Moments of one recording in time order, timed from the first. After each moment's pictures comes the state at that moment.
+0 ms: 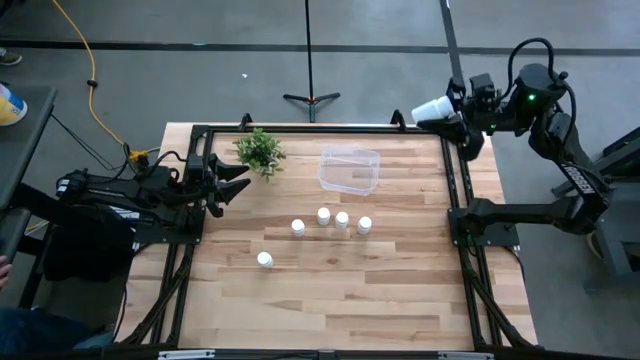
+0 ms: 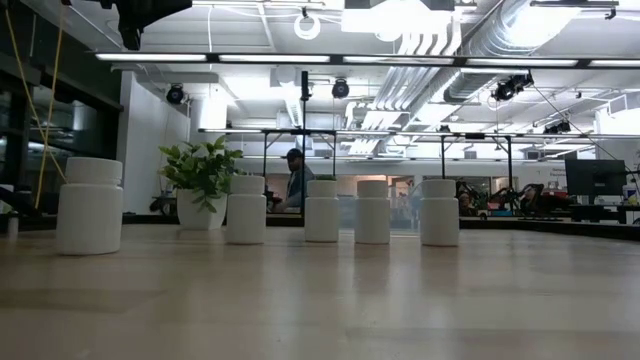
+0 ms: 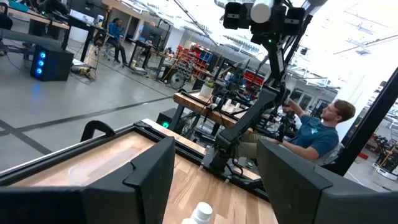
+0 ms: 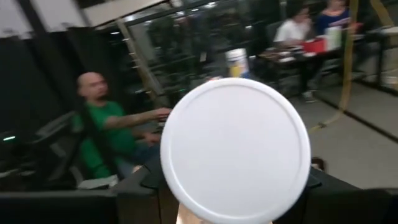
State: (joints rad) left arm -0.14 0.42 0.46 0.11 -0.44 -0.35; right arm -0.59 0.98 1.52 -0.56 -0.59 0.24
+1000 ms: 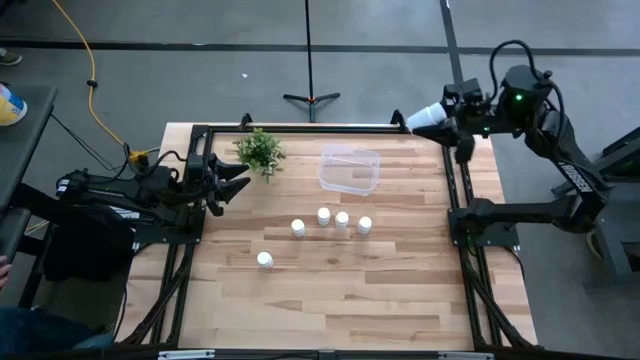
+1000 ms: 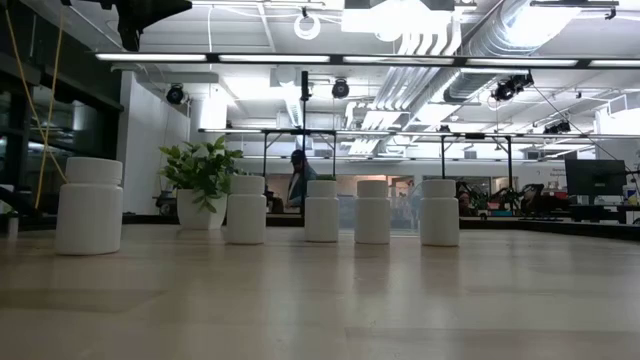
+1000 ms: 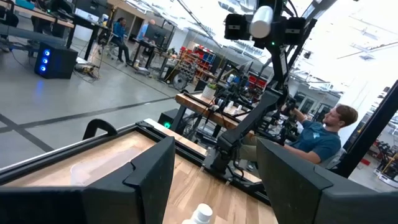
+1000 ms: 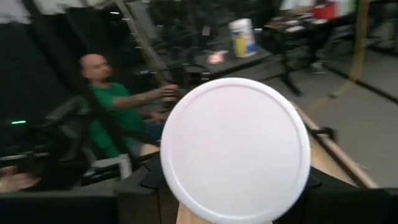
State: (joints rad) left arm -0.14 0.42 0.46 0.11 -0.46 -0.37; right arm -0.59 1.00 1.52 -0.67 -0.55 0.23
